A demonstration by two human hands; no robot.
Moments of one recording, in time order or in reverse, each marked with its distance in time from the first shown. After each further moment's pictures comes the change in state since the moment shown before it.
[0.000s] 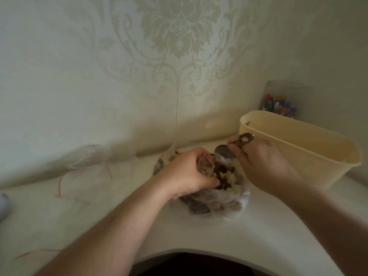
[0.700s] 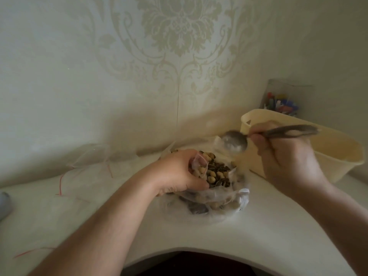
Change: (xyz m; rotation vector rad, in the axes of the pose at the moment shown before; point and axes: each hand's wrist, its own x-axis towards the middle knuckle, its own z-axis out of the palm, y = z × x) left_hand -0.003 -0.011 -0.025 0.024 -0.135 -0.057; right_hand -0.015 -0.009 -0.027 0.105 0.317 -0.074
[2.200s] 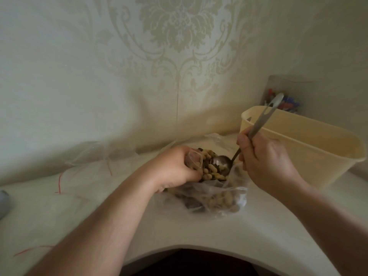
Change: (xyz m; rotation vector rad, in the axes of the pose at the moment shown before) left_hand 0.006 -0.006 0.002 0.052 0.111 0.015; right_hand 0.001 -0.015 0.022 0.055 -0.221 0.416
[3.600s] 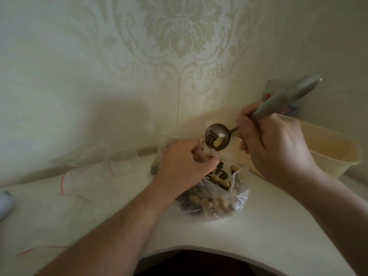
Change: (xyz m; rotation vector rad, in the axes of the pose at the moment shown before) left_hand -0.007 0.022 0.021 0.116 0.410 0.132; right_hand 0.010 -0.036 -0.029 -0.007 0.206 -0.397
